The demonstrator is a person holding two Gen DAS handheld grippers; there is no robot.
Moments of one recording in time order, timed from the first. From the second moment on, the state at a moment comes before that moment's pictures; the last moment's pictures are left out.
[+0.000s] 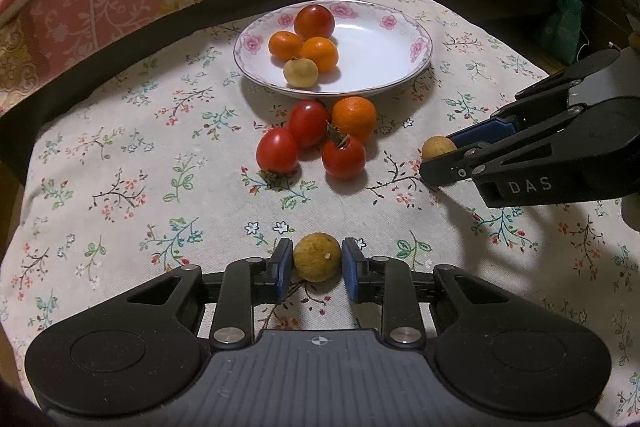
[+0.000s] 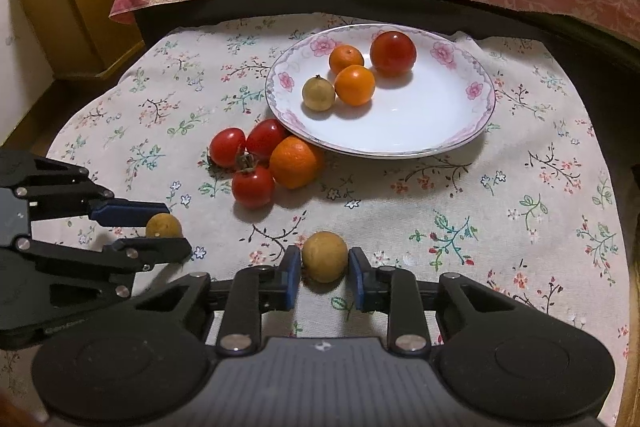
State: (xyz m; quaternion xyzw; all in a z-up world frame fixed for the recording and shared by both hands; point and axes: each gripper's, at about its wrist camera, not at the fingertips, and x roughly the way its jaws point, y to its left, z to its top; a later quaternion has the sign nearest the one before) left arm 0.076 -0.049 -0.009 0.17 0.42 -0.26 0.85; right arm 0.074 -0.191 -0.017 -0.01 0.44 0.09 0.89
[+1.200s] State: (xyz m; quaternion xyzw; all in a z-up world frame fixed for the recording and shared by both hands) left arm 0.080 -0.048 0.000 0.14 0.42 -0.26 0.86; right arm 0.071 -0.190 -0.004 0.01 0.42 0.08 0.90
